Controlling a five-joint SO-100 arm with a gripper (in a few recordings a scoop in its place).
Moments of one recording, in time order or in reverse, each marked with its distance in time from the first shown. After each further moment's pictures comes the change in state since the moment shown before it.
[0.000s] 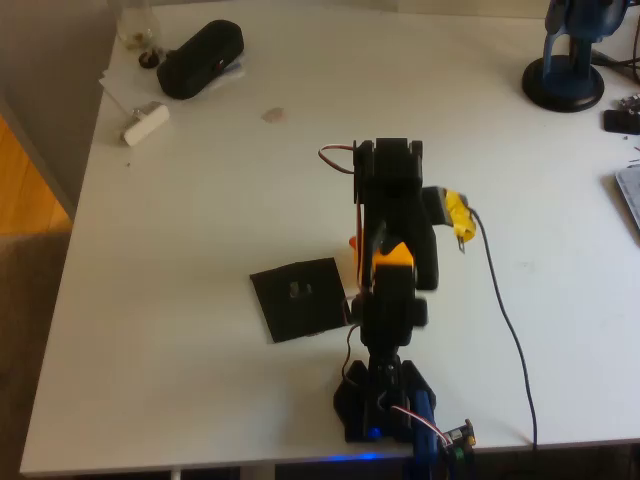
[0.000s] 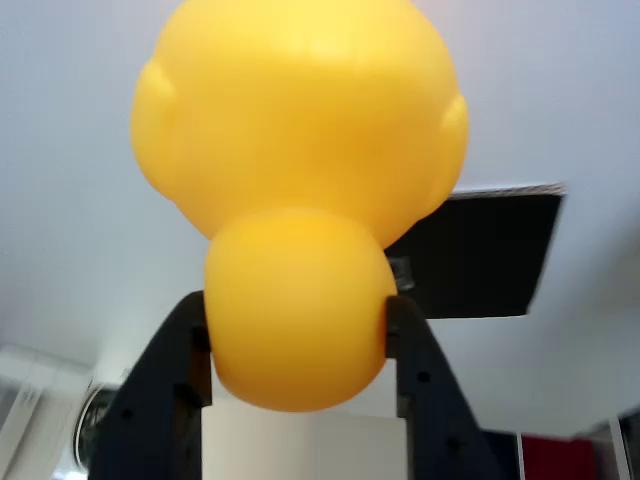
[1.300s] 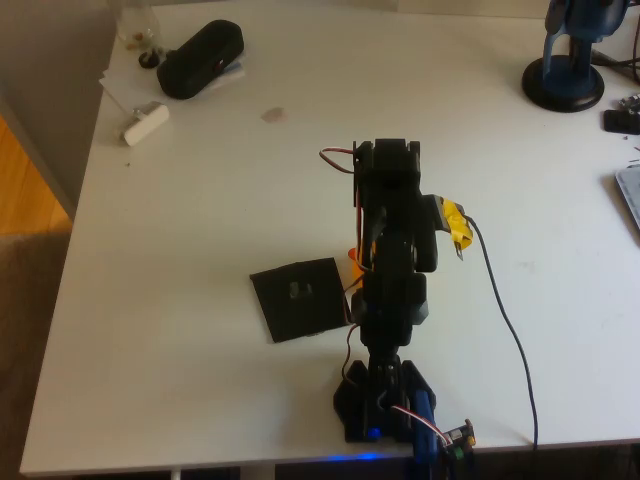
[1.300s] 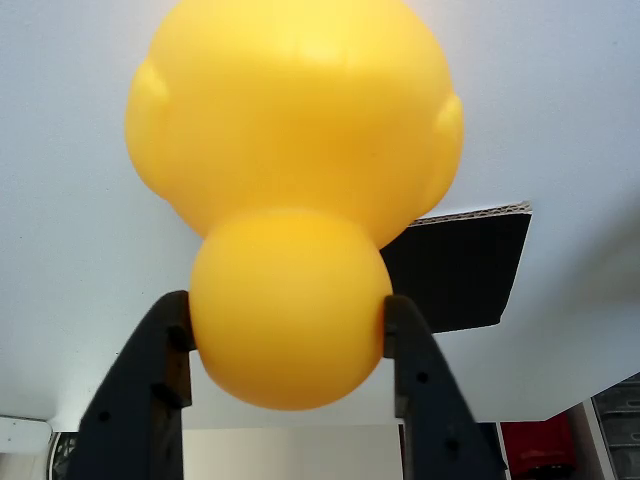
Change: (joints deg) arm 0.0 -11.4 0.0 -0.6 0.0
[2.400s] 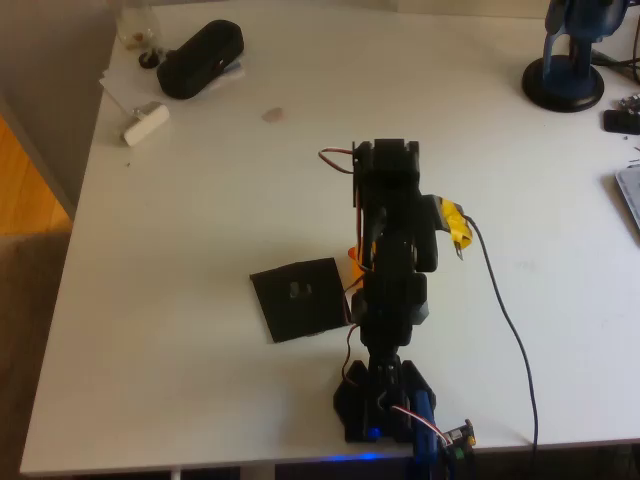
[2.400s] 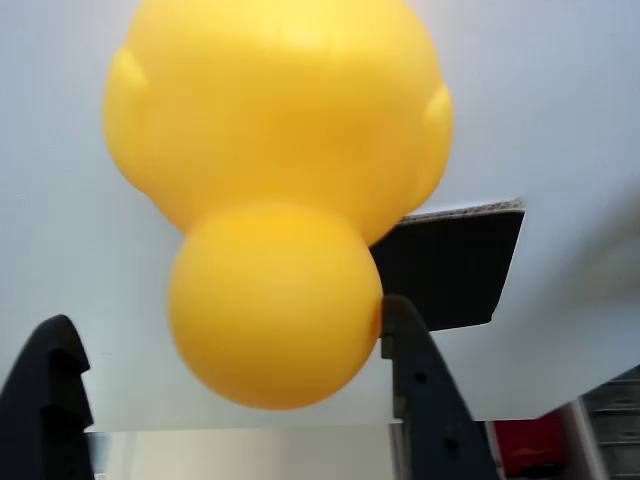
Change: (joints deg) arm -0.1 0.0 0.0 0.0 -0.1
